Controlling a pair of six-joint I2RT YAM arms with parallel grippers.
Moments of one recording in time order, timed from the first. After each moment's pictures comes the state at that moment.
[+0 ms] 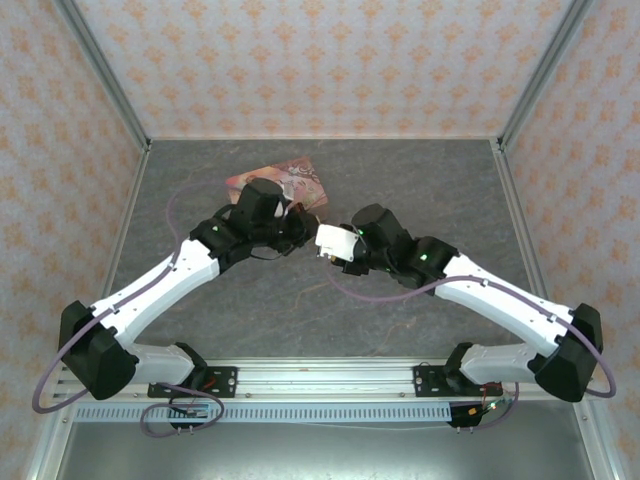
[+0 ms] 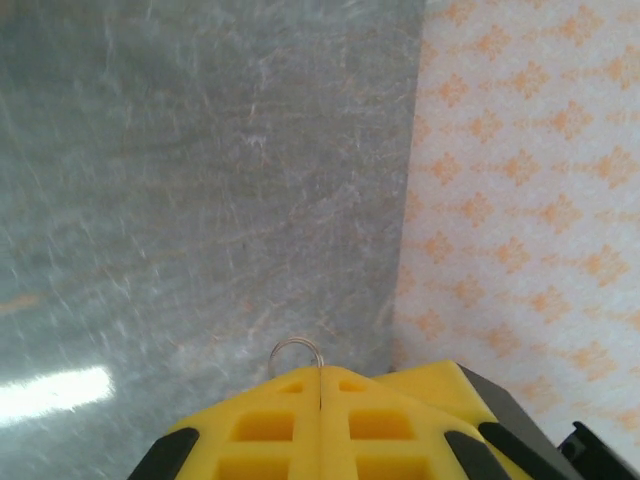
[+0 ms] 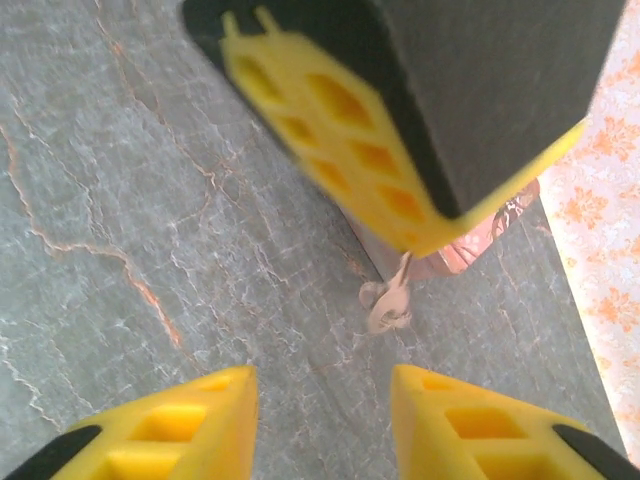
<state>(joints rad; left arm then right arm) -0.61 1.30 1.14 -0.46 0.30 -1.10 0.88 1.20 1.08 -0.55 0.05 -0.65</state>
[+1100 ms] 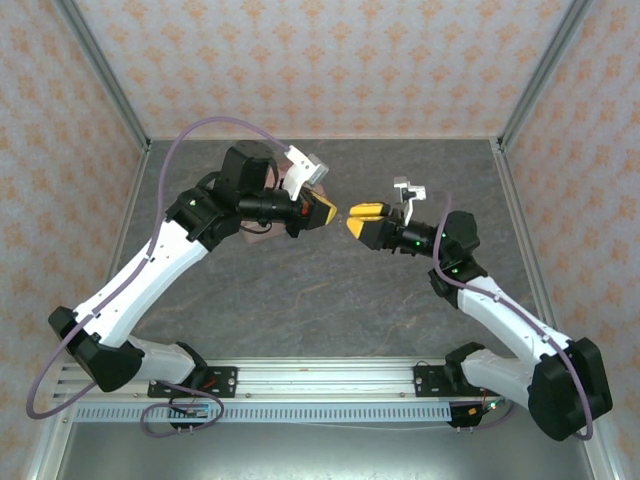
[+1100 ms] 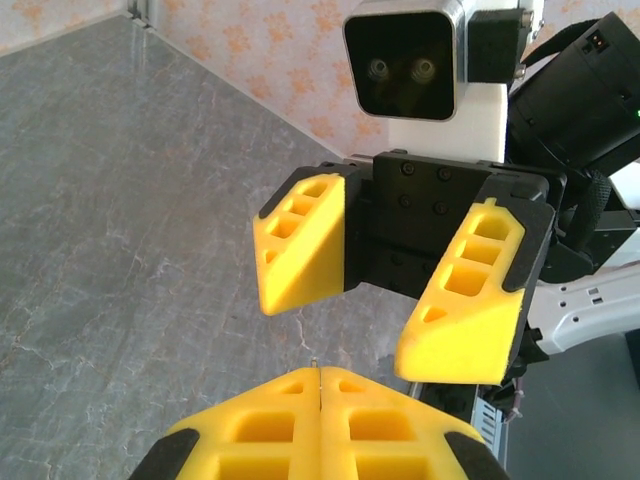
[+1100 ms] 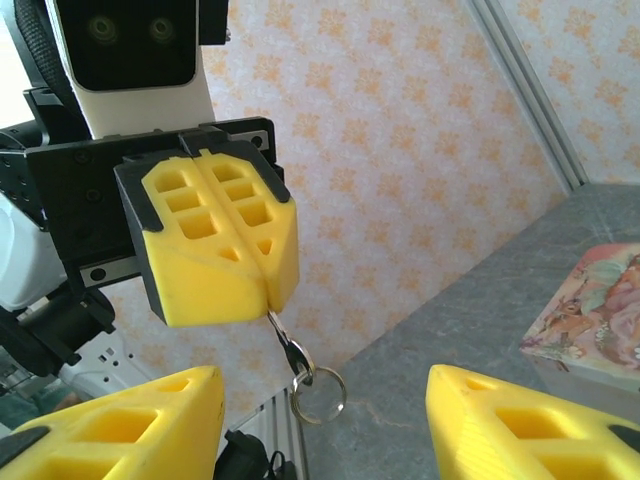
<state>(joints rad) -0.61 1.35 1.53 -0.71 0.57 -0.12 0.43 1.06 0.62 0.69 -0.86 0.76</state>
